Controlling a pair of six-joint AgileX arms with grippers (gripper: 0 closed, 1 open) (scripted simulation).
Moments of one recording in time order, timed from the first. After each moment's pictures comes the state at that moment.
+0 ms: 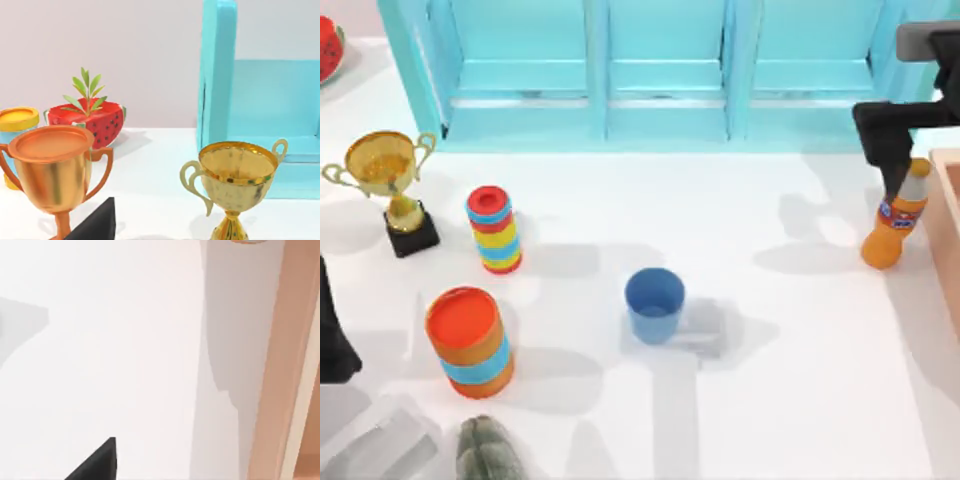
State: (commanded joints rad) left arm 0.00 0.00 0.00 0.00 0.00 0.00; right arm 0.28 1.89 1.81 -1.52 0.04 0.27
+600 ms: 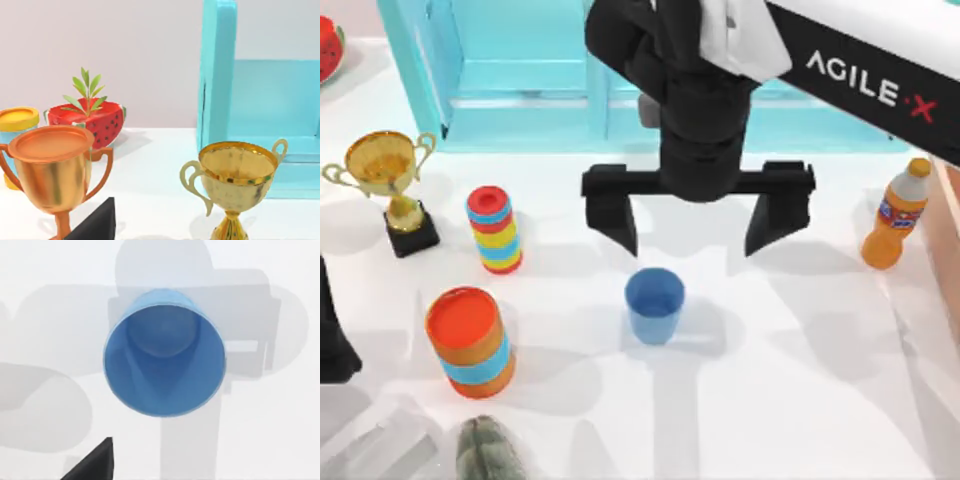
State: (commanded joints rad) left arm 0.00 0.00 0.00 0.00 0.00 0.00; right arm 0.72 2.23 2.09 -1.43 0.00 0.74
